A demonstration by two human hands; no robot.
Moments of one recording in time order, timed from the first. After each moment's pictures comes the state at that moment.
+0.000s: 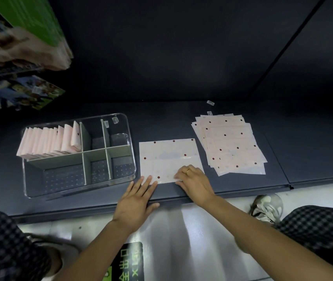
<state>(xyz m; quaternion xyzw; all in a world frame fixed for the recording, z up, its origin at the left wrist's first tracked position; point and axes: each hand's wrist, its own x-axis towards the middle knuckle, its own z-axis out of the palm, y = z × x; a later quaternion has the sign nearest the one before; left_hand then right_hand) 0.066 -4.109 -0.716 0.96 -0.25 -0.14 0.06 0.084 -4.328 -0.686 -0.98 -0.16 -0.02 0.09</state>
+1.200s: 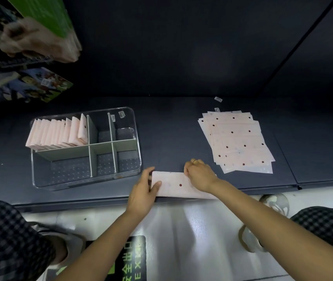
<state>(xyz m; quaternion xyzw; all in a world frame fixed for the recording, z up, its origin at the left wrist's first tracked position) 0.069 -4.130 -0.691 0.86 0.02 -0.17 0.47 0.110 -4.331 -0.683 -0.97 -0.07 0.22 0.06</state>
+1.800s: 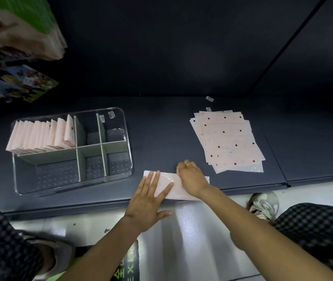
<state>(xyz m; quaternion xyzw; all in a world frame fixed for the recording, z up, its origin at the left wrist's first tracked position) 0.060 -4.141 -0.728 0.94 -0.34 -0.10 0.02 0.104 -4.325 -0.695 -0.98 -0.03 0.18 0.07</state>
